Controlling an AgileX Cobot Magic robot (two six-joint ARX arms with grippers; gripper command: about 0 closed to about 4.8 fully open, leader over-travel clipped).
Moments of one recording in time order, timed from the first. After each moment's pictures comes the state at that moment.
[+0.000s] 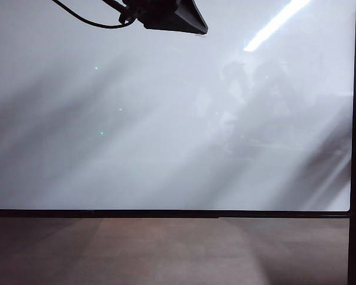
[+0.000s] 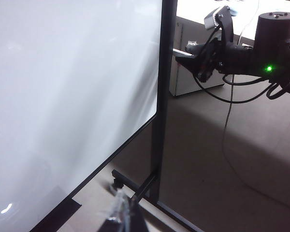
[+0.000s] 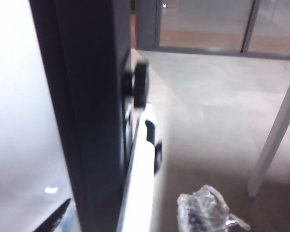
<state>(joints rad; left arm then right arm) -0.71 1.44 1.12 0.05 0.18 0.10 -0.38 2.08 1.10 0.88 -0.47 -0.08</state>
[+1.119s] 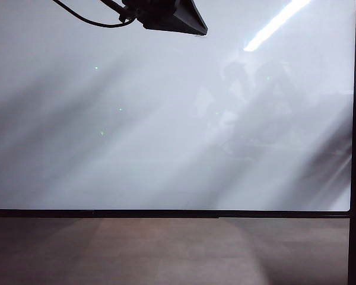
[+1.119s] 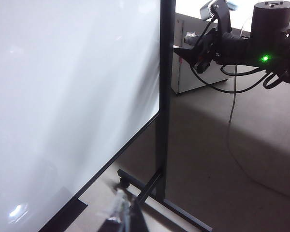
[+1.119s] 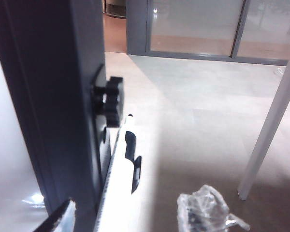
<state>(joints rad) -0.71 1.44 1.12 0.05 0.18 0.14 -0.38 2.11 1.16 0.88 -0.44 -0.08</state>
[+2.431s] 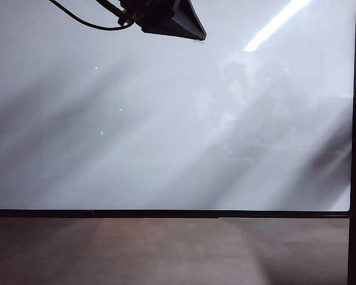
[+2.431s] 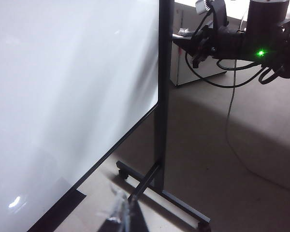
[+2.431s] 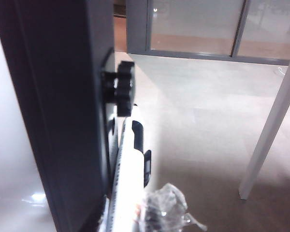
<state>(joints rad) -0.71 1.44 1.12 0.01 0.18 0.15 -0.36 2.14 1.16 0.90 -0.42 -0.08</state>
